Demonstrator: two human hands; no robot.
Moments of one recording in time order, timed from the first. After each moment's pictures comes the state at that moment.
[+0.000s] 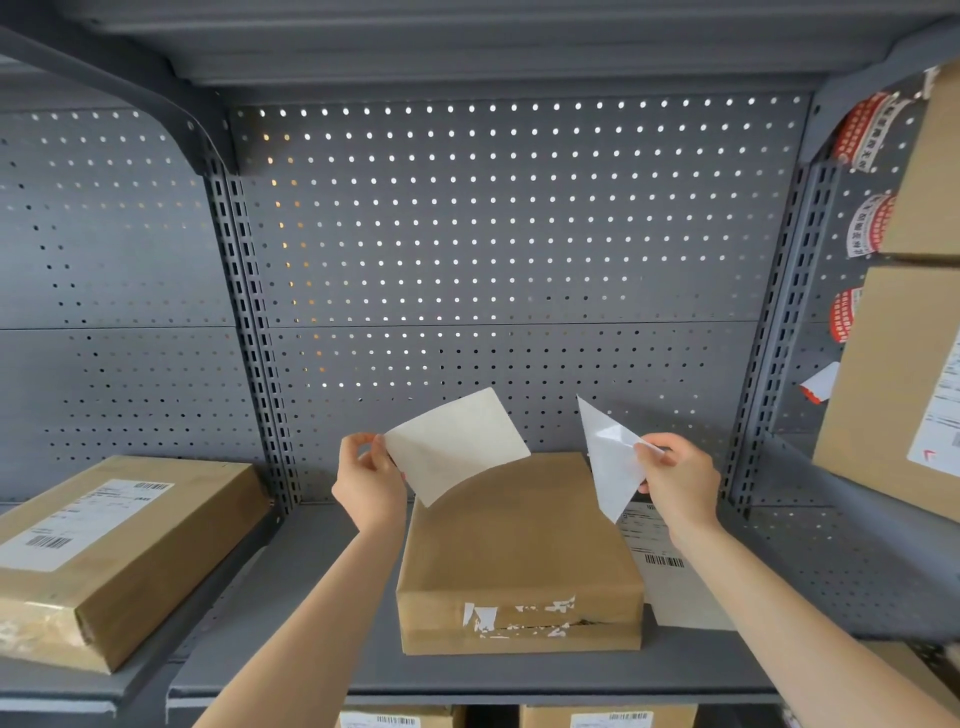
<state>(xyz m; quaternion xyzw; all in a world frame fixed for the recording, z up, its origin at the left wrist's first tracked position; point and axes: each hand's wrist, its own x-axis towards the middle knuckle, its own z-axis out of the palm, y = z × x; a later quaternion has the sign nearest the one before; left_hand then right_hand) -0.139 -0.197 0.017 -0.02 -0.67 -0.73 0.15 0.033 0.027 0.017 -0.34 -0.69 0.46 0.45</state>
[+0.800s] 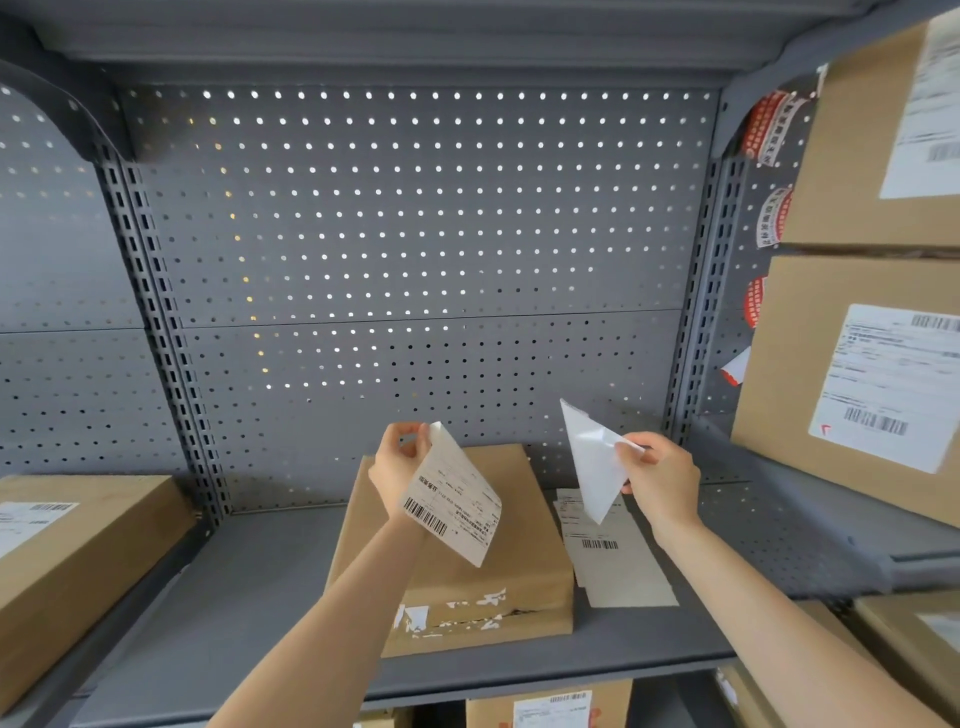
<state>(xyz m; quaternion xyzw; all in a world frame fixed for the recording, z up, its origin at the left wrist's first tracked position) -0.090 -0.118 0.020 -0.11 -0.70 -0.71 0.04 0.076 0.061 0.008 -0.35 -0.70 0.41 0.46</state>
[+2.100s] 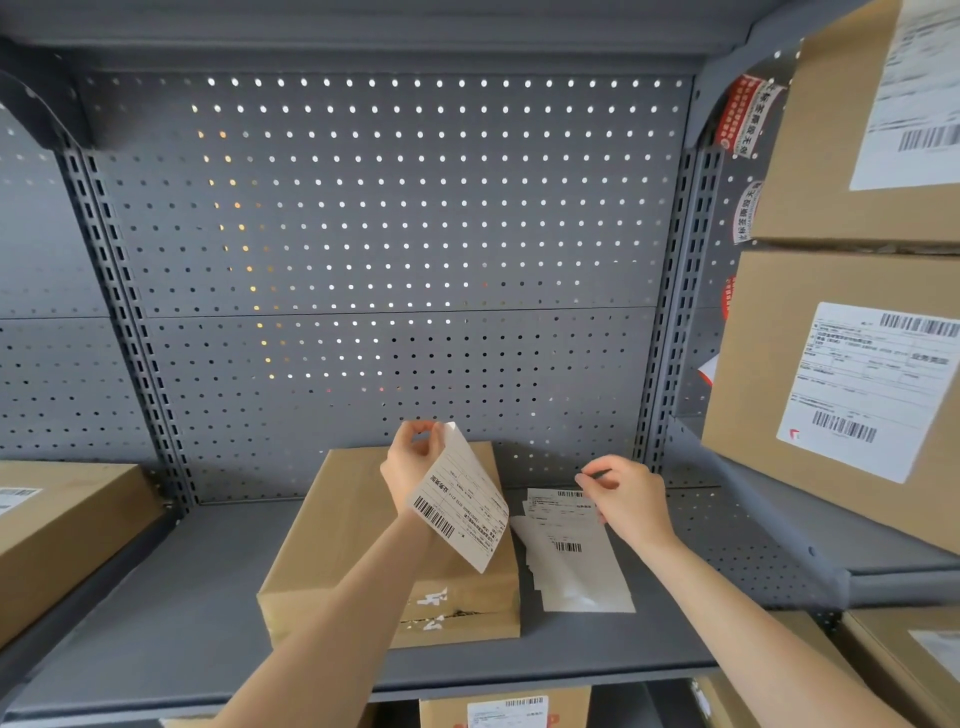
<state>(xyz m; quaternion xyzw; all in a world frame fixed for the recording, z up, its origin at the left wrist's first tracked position) -0.051 -0.070 0.017 -0.13 -0.71 -0.69 0.03 0.093 0.101 -0.021 -0.30 -0.83 0.33 0.34</state>
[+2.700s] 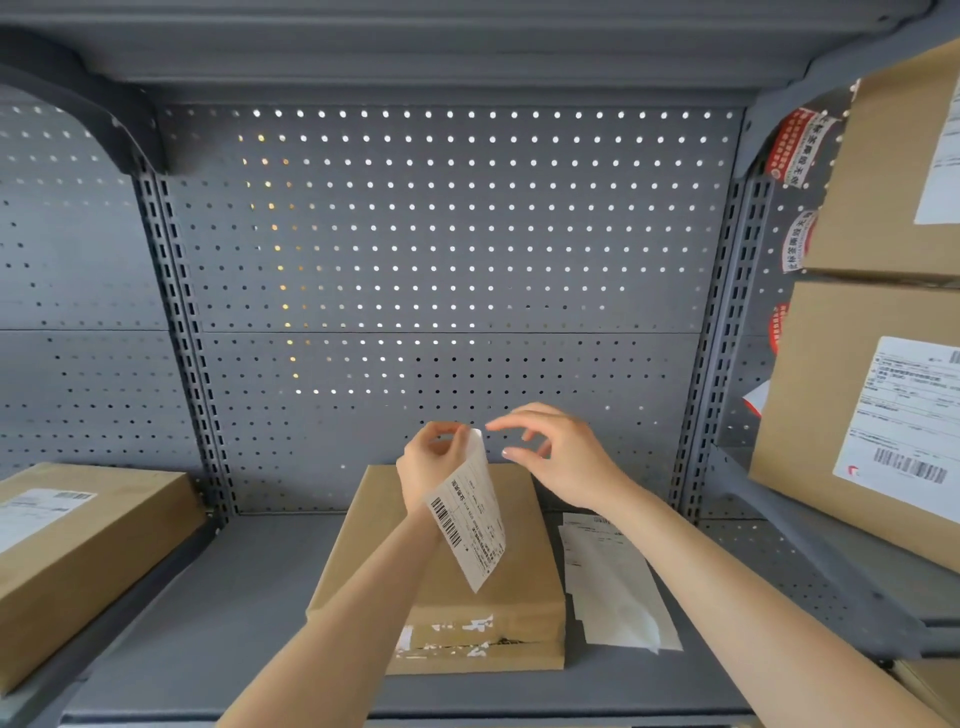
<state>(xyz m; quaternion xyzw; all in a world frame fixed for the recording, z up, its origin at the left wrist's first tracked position) -0.064 -0.097 0.046 -0.15 -0.71 -0.69 0.00 0.028 0.025 0.070 -0.02 -0.92 0.28 0.28</state>
